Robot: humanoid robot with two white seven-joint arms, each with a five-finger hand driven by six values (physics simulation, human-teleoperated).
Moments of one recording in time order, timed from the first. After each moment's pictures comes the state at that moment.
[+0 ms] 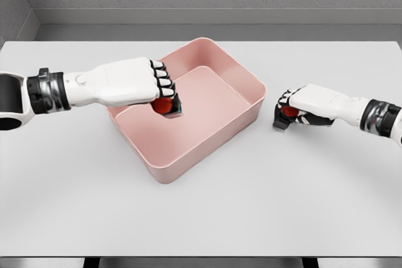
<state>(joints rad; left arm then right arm) -0.79 0.84 -0.86 -1.70 -0.56 -0.61 -0.15 -0.62 -0.94 0.86 -1.55 0.24 -0.35 0.29</state>
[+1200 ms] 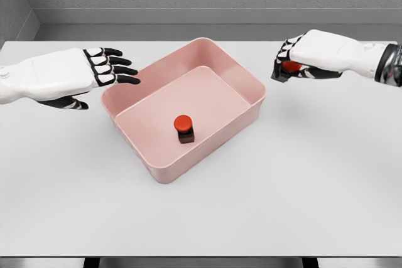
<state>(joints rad) -0.80 1.15 -0.86 -1.76 -0.31 -0.61 -0.15 -0.87 -0.95 0.85 -1.62 0.24 -0.39 0.39</state>
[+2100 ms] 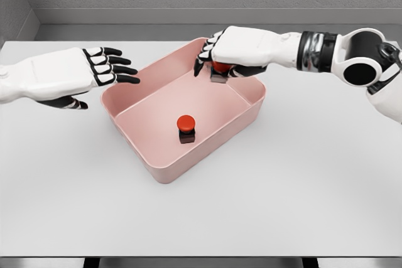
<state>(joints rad) -0.80 1.15 -0.86 -1.77 -0.31 -0.61 -0.15 -1.01 -0.65 0.95 -1.56 0.24 -0.41 0.47</state>
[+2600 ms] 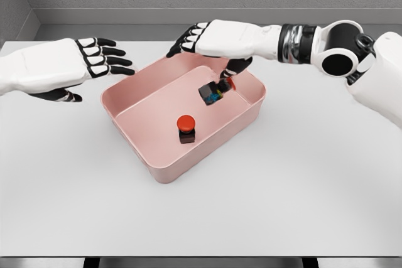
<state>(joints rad) -0.83 1.18 -0.86 -1.77 -0.30 -0.61 -0.14 -1.06 -0.56 0.98 -1.46 0.28 -0.41 0.46</state>
